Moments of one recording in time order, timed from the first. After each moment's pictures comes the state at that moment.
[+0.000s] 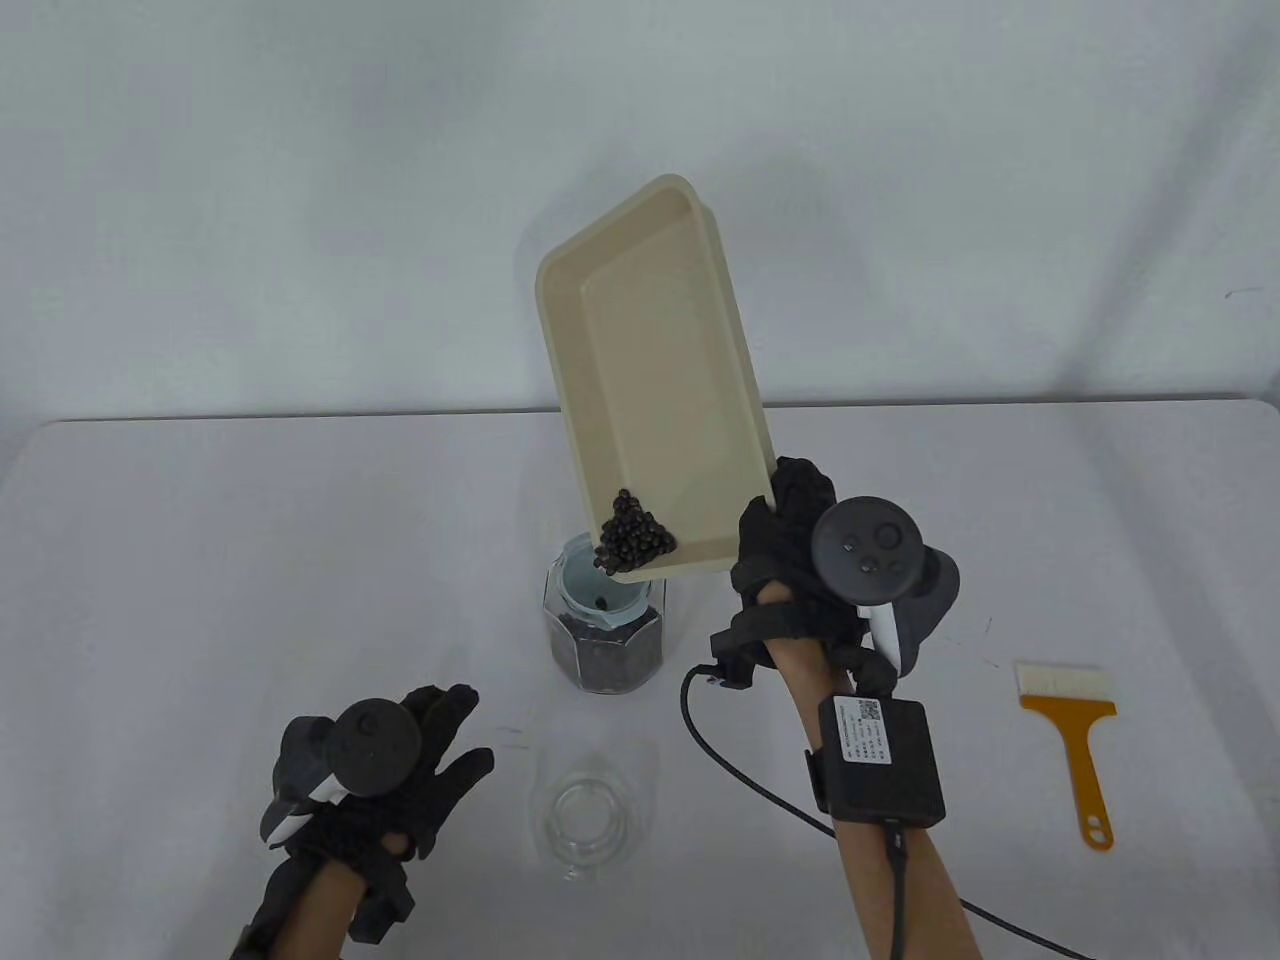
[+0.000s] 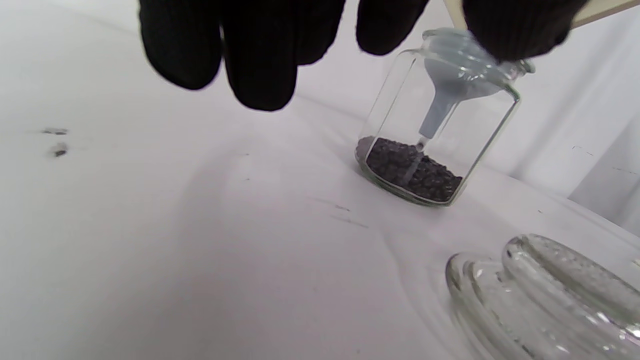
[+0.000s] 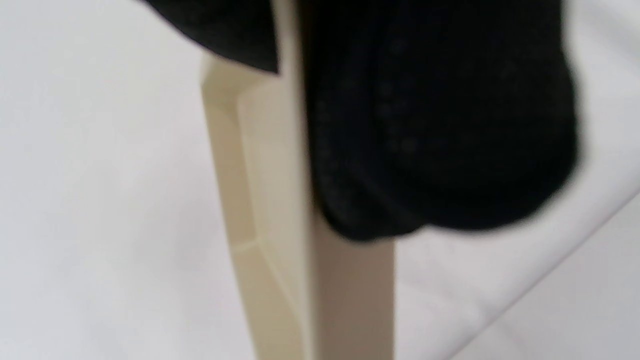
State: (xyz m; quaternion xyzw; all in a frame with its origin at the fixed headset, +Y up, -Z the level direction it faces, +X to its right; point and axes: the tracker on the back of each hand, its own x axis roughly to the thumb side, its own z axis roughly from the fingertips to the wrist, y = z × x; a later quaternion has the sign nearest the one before) left_hand -0.266 -0.715 -0.305 -0.09 -0.11 0.17 0.98; right_hand 0.115 -0.557 -0.374 -0.02 -0.24 0.88 0.40
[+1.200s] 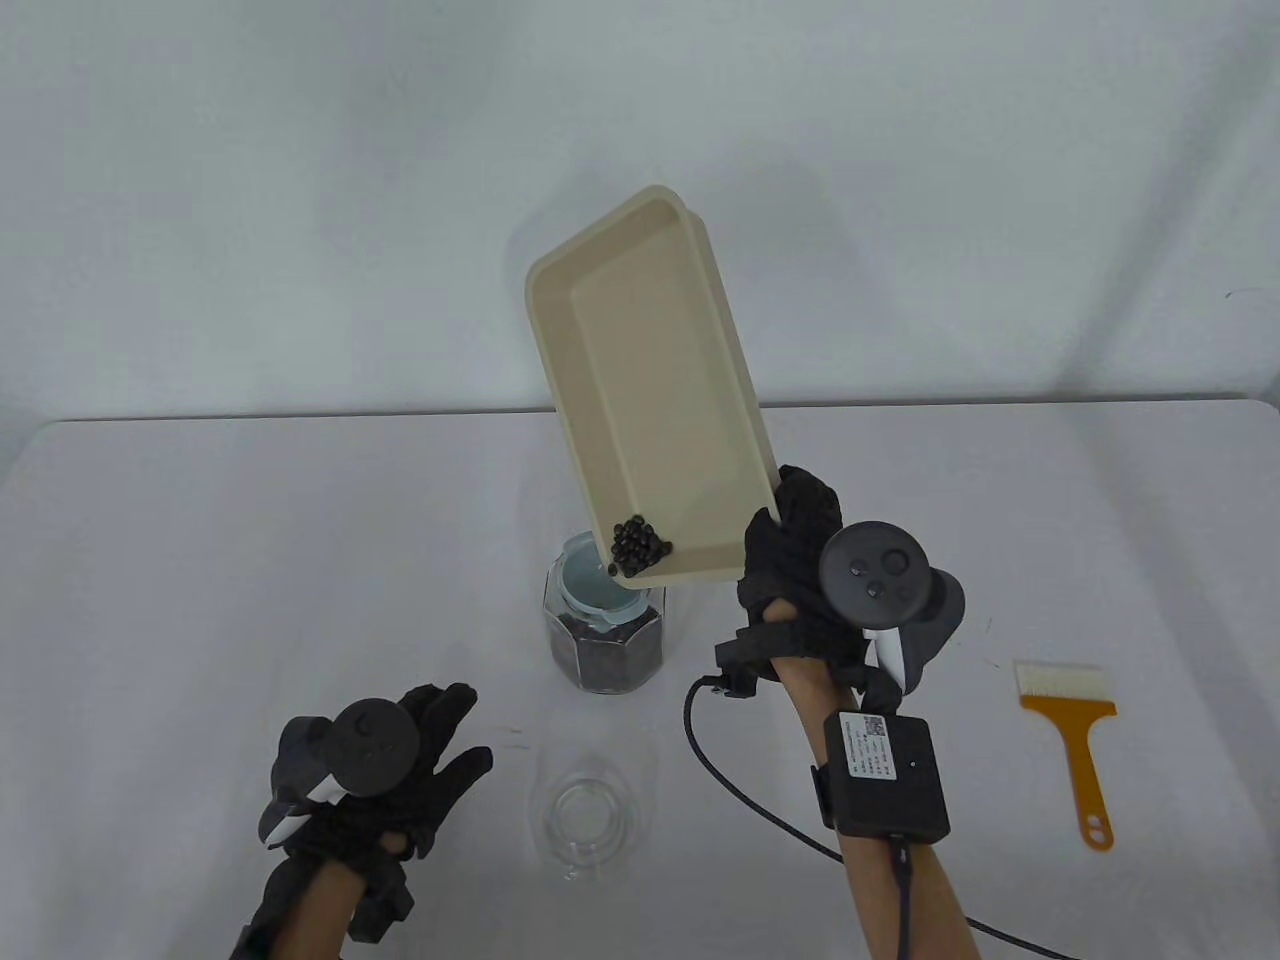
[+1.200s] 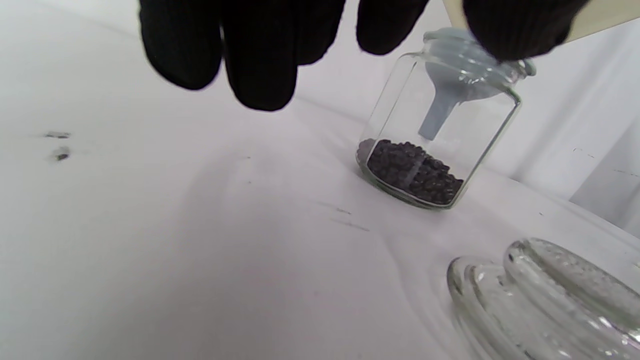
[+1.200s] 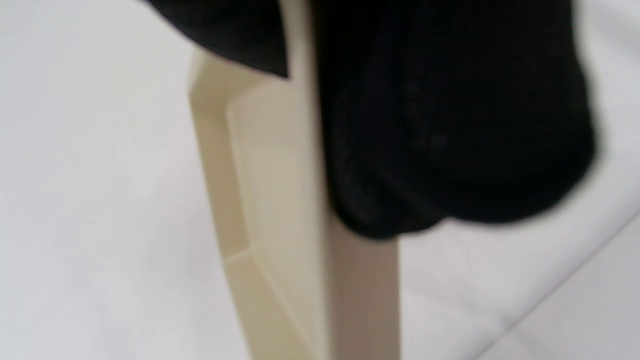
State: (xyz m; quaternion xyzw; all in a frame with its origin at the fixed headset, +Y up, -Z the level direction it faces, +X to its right) left_hand -0.267 -0.712 -0.304 -0.08 -0.11 0.17 0.98; right_hand 0.120 -0.569 -0.368 0.00 -0.27 0.87 0.41
